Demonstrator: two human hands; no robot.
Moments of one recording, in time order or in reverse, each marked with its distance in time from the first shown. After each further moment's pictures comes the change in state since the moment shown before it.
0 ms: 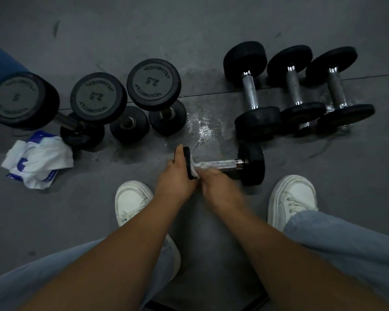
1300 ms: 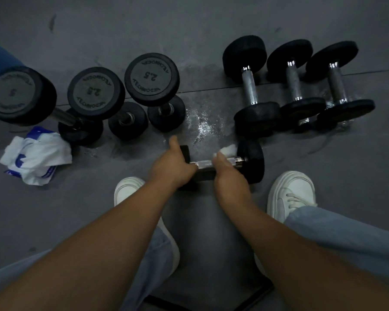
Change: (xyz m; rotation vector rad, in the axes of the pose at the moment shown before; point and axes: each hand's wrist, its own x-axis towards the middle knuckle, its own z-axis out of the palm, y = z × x) left_hand 0.018 0.009 -0.017 0.077 -0.024 -0.099; right_hand 0.002 0.022 -0.009 -0.011 -0.028 0.054
